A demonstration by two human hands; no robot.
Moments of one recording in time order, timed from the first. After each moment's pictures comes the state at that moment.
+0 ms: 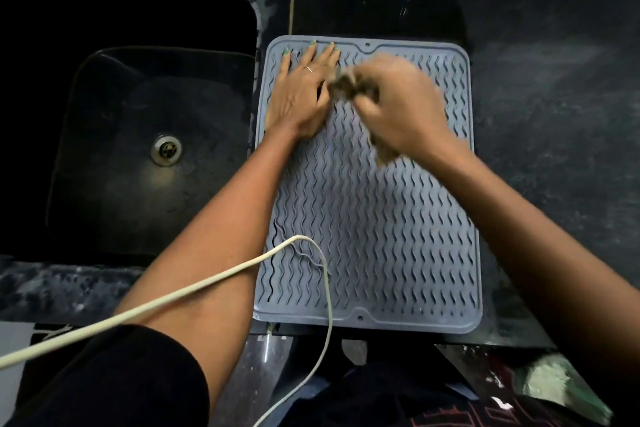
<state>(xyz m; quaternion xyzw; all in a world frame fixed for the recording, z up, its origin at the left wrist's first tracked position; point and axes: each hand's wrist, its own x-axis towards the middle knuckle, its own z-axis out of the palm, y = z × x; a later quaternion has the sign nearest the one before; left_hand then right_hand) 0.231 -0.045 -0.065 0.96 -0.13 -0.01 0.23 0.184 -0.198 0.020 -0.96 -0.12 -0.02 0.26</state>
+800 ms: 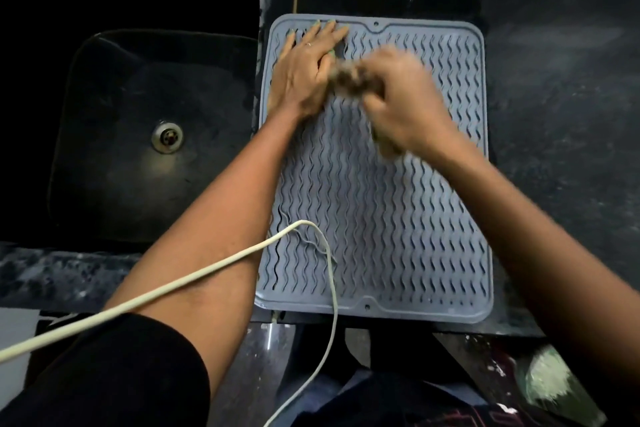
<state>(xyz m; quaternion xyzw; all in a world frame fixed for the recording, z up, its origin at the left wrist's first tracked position) 0.232 -0.043 -0.063 0.94 -0.09 -0.01 0.32 0.170 -0.192 0.008 -0.95 -0.10 0.01 0.29</state>
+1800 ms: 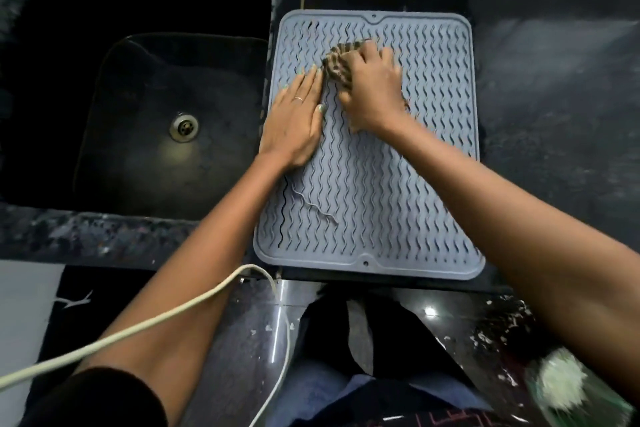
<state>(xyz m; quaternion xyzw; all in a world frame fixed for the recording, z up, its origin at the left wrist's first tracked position) 0.126 -0.025 -0.061 0.98 -0.10 -0.05 0.17 0.167 -0.167 -0.028 -0.98 -0.07 0.02 0.18</state>
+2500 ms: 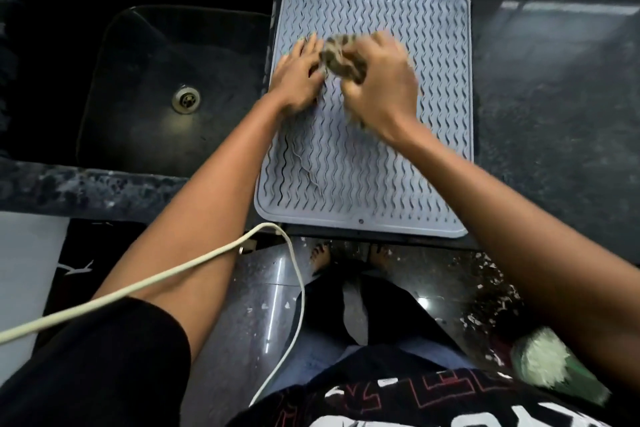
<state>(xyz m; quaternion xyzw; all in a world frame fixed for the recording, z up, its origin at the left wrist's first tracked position) 0.136 -0.028 -0.040 0.95 -0.05 -0.16 0.27 0.093 -0.172 -0.003 -0.94 -0.07 -0.10 0.32</state>
